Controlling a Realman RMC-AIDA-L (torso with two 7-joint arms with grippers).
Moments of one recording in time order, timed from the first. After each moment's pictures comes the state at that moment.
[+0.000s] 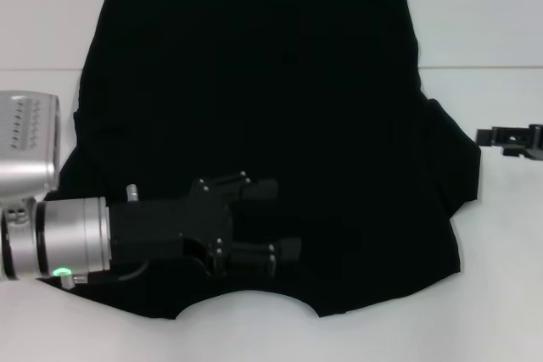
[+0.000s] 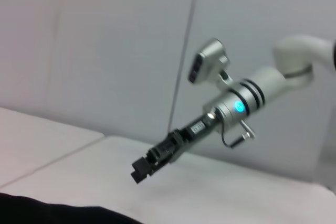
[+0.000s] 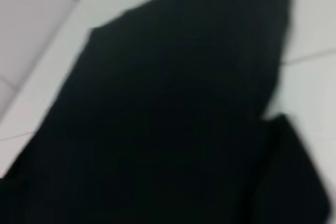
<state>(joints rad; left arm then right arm) -0.56 -2.16 0.62 0.63 2.03 1.67 -1.19 0.60 1.91 -0.71 -0.61 -2.13 -1.20 2.25</state>
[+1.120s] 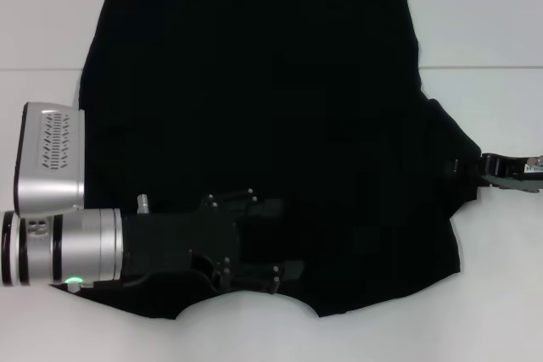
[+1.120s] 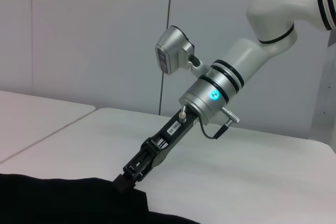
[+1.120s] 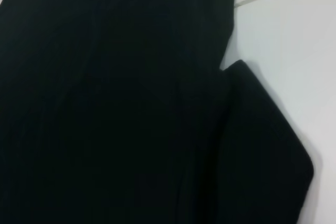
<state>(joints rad) -0.56 -2.17 0.69 0.63 2.05 1.61 -1.14 0.68 1.98 -0.76 -0.50 -2.29 -0.97 2.36</state>
